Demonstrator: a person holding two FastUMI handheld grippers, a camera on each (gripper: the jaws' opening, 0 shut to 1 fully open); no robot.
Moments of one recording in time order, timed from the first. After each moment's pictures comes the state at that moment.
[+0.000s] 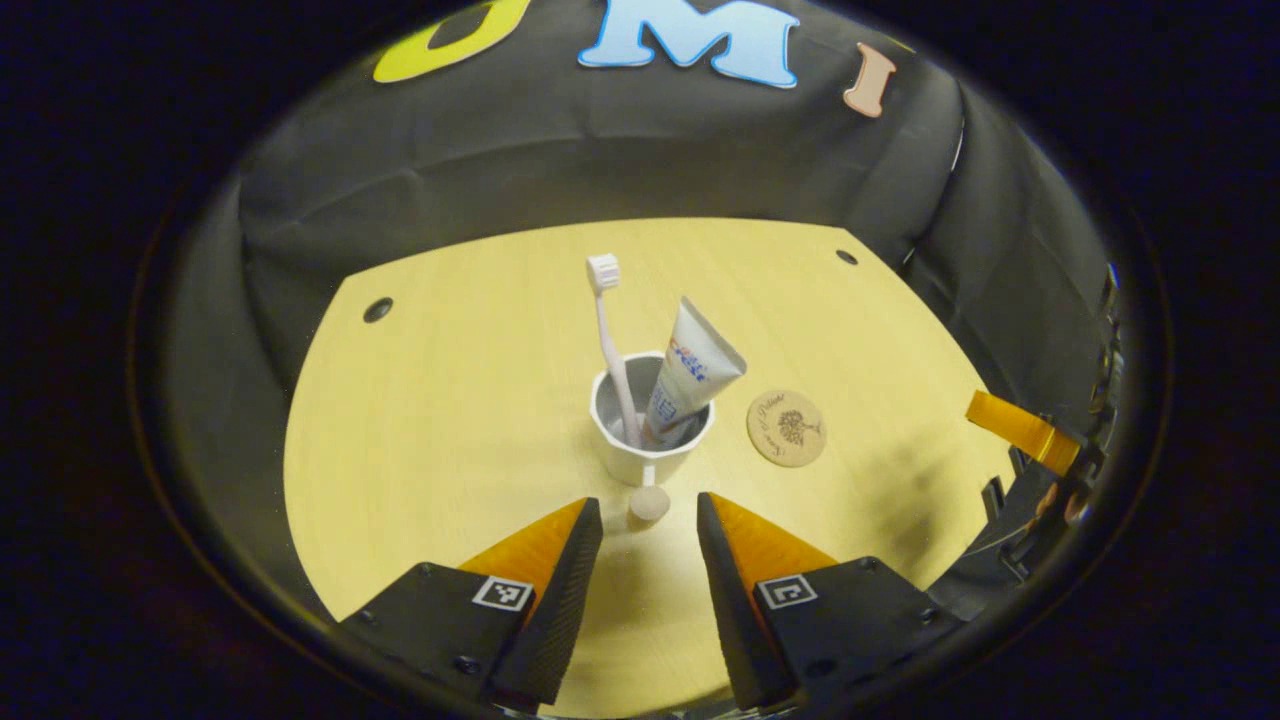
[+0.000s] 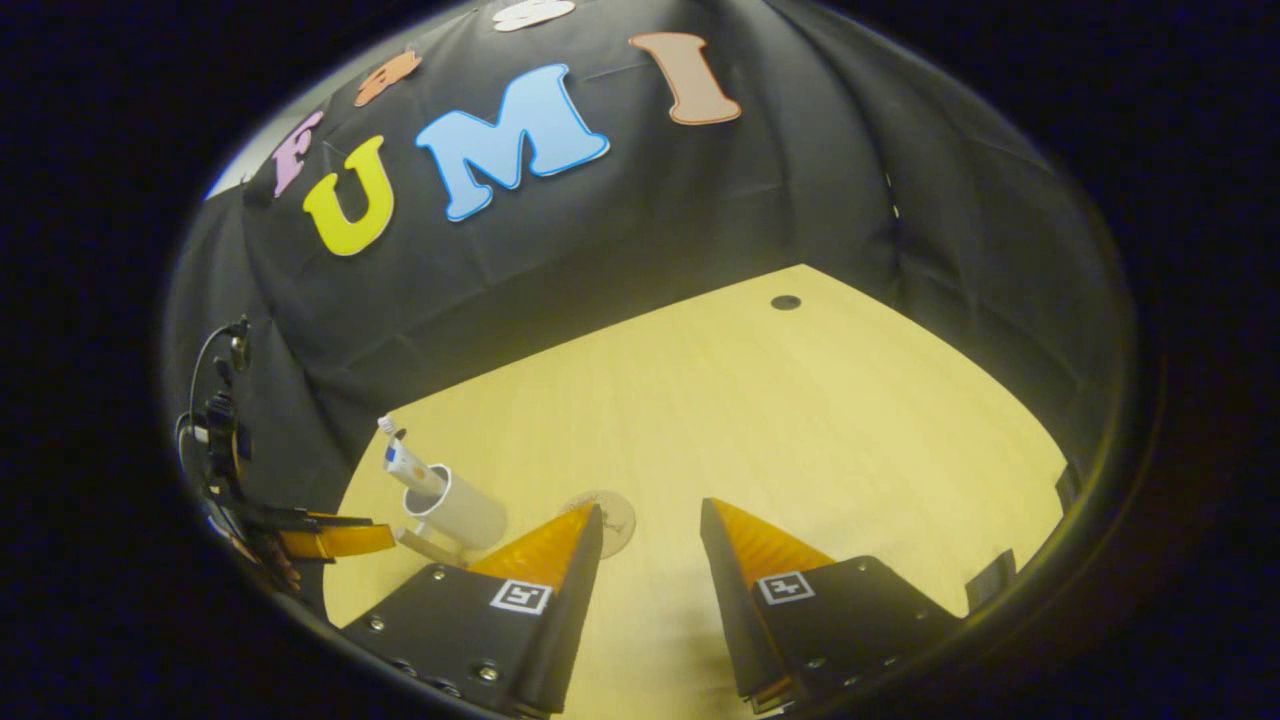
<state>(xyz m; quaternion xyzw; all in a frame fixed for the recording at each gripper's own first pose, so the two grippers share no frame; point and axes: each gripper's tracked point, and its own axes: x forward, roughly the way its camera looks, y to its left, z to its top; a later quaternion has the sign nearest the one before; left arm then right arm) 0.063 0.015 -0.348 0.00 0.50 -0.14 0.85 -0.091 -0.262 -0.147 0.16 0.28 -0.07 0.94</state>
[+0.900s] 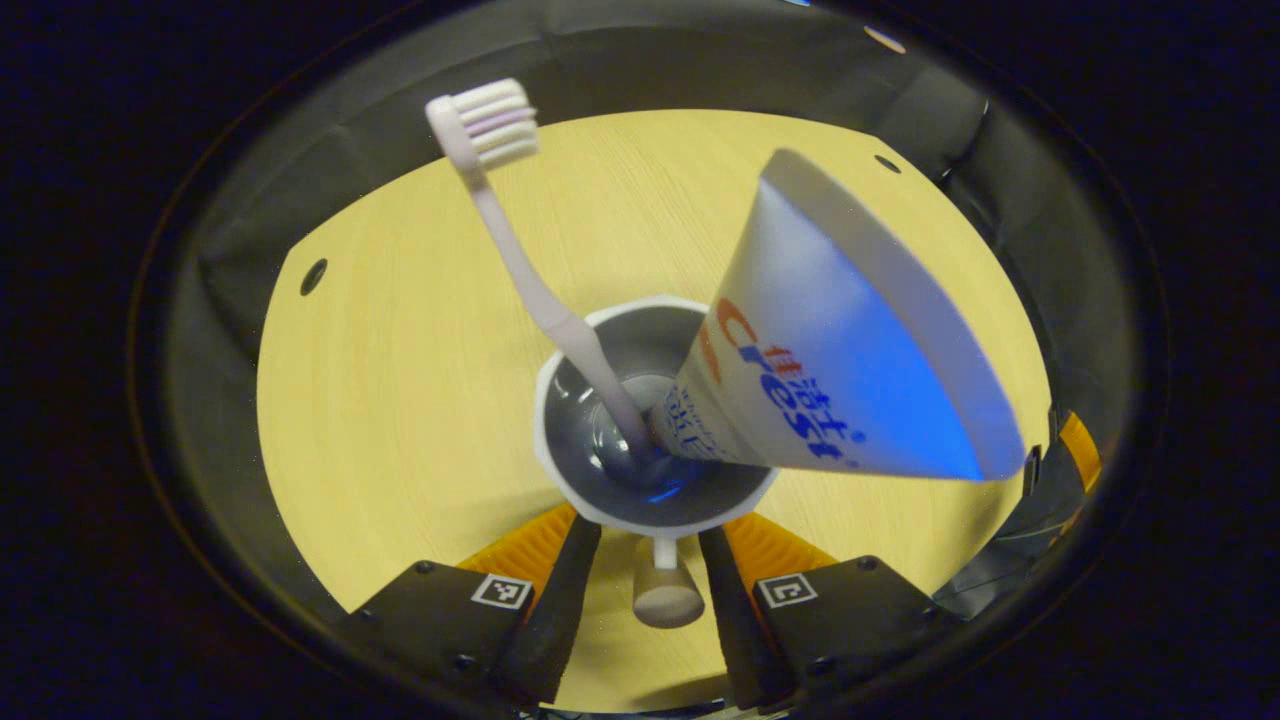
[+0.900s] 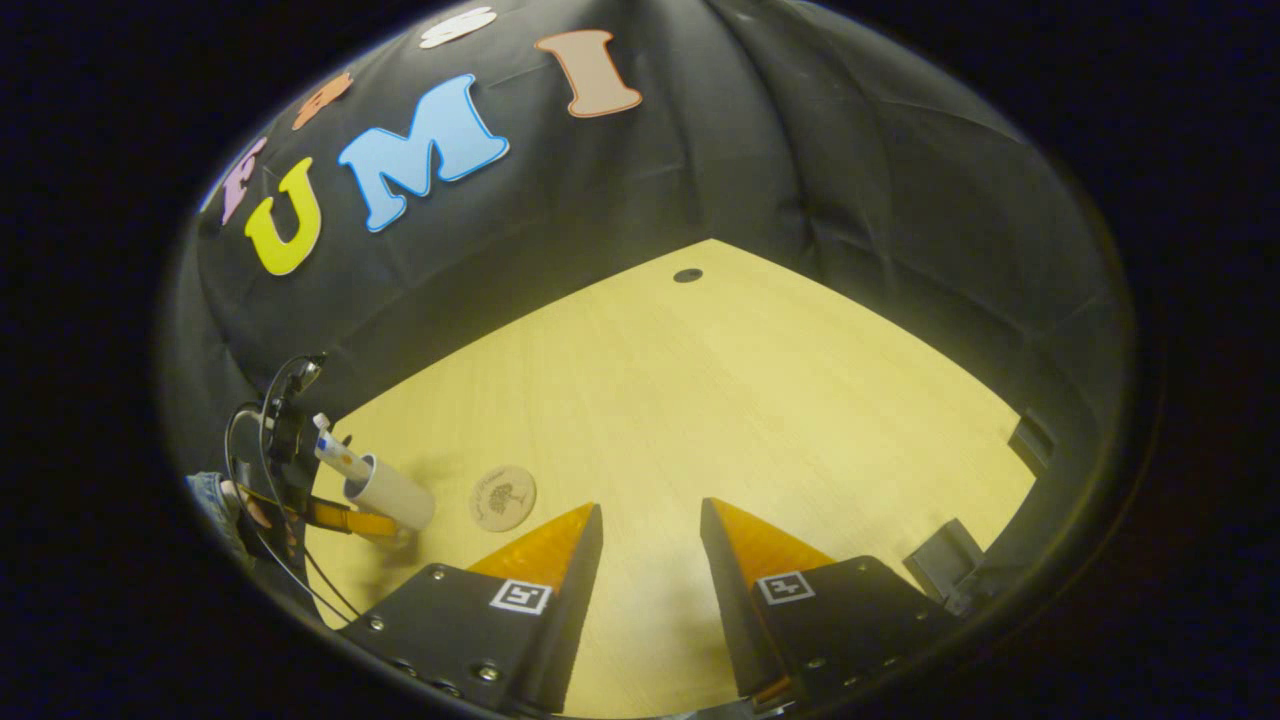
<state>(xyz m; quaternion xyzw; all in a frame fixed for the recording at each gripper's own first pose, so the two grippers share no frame) 0.100 0.002 -0.446 0.05 0.62 -0.13 0.77 -0.148 -0.328 -0.173 0.18 0.31 -0.14 0.92</state>
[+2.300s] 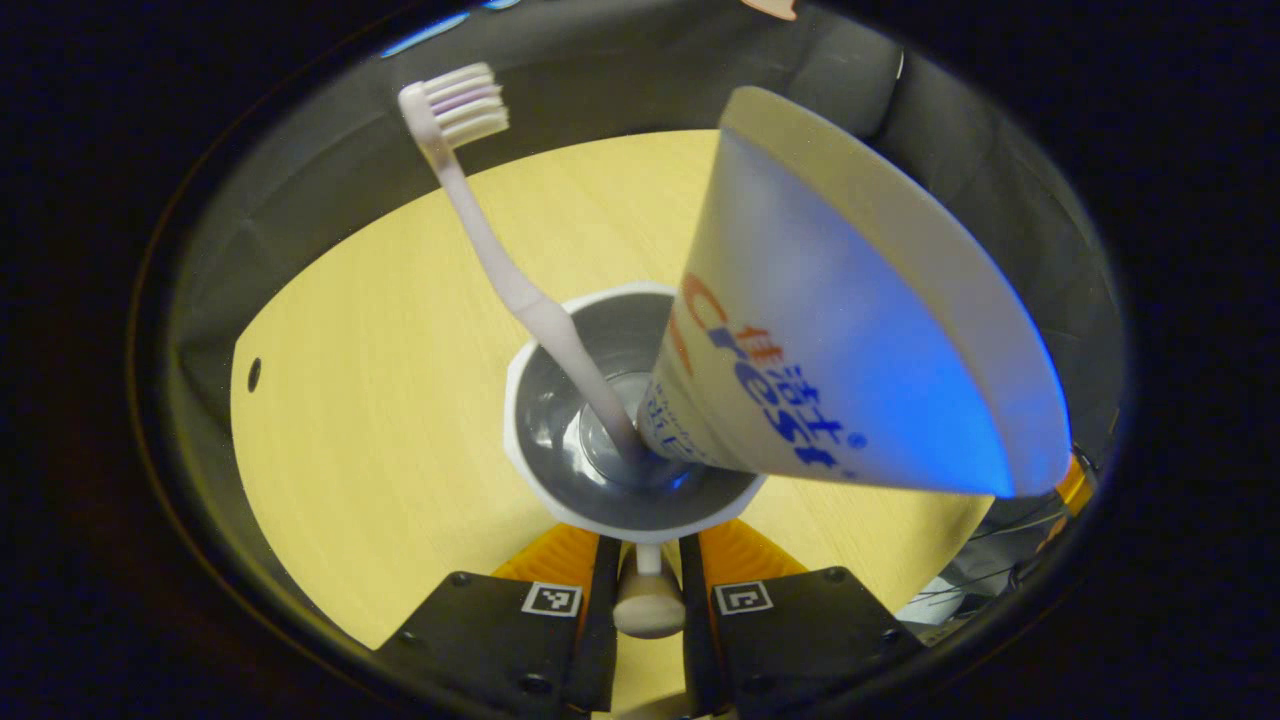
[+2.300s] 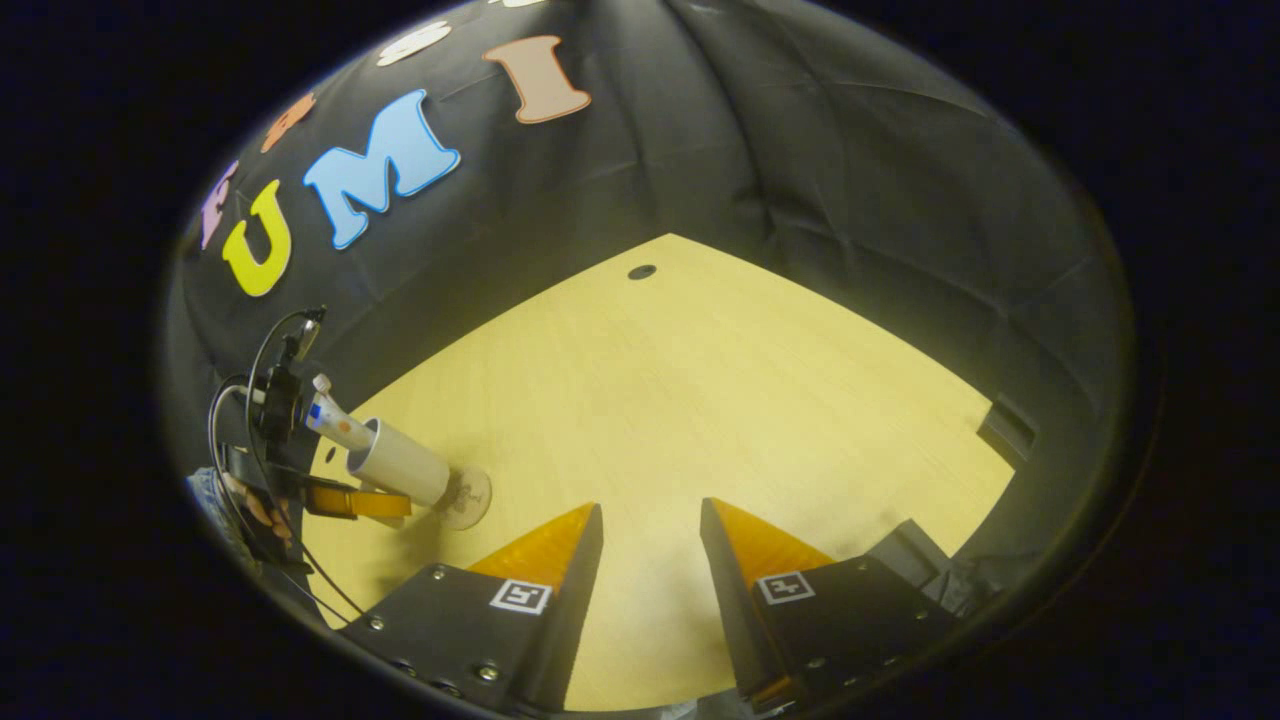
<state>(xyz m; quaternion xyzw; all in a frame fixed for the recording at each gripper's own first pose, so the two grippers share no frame) 0.104 -0.145 -0.426 0.09 0.58 -0.23 0.78 -0.180 -0.372 -0.174 0.21 0.31 -0.18 0.91</state>
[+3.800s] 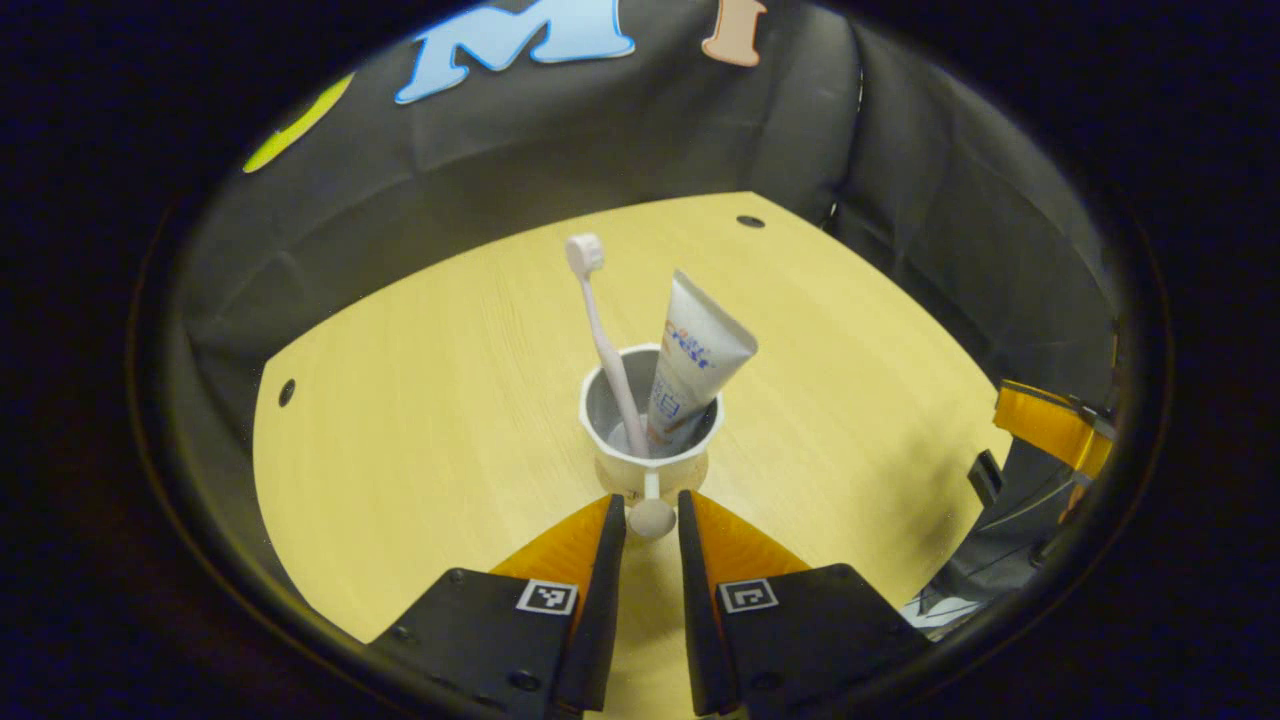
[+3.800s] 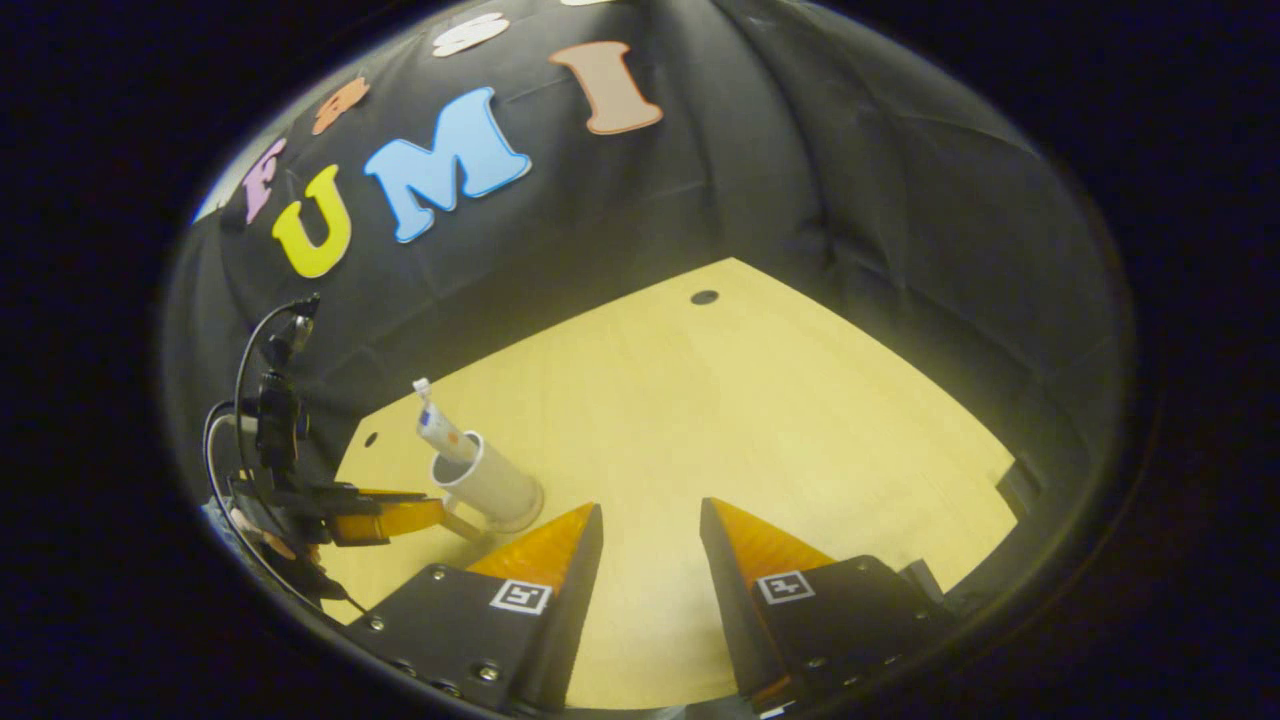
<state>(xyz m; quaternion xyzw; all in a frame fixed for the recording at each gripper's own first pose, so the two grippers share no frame) 0.053 -0.140 -0.306 0.07 0.45 -0.22 0.86 -0.141 -0.328 -0.118 0.16 0.28 -0.08 0.94</state>
